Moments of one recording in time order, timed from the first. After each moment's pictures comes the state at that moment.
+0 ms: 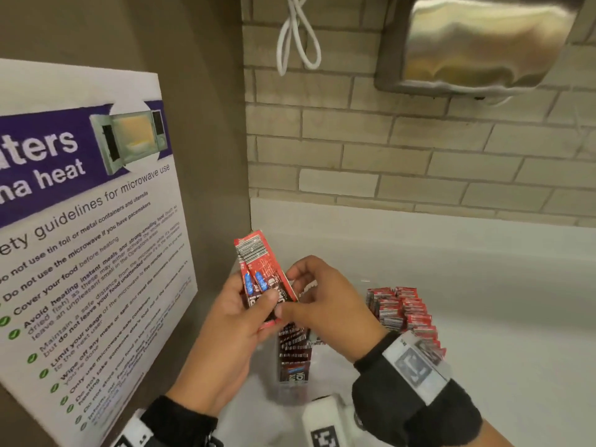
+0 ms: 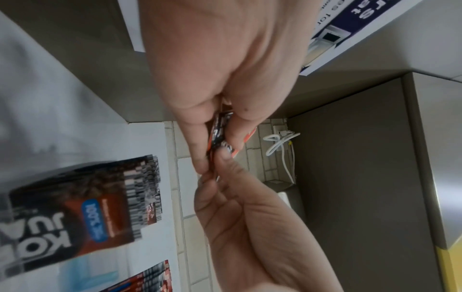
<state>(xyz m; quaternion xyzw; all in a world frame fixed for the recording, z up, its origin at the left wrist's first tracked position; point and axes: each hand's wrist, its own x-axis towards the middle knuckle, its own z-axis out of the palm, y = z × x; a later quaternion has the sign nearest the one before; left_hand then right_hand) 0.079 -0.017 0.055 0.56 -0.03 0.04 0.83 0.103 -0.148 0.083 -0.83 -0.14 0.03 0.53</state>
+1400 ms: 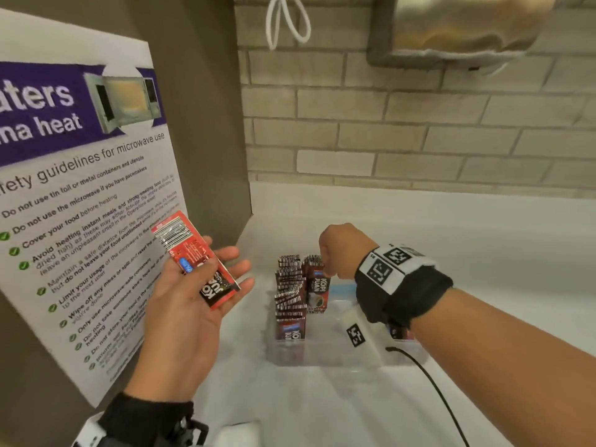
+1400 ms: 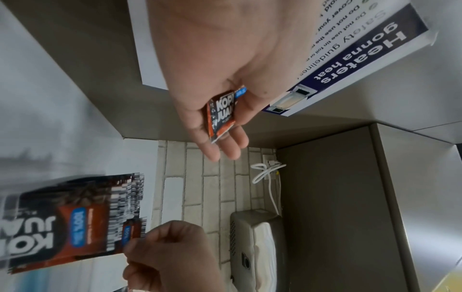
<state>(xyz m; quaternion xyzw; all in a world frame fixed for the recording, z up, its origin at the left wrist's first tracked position) 0.046 0.002 0.054 0.46 -0.02 0.17 0.87 0.158 -0.179 0.080 -0.99 -0.15 0.04 0.06</state>
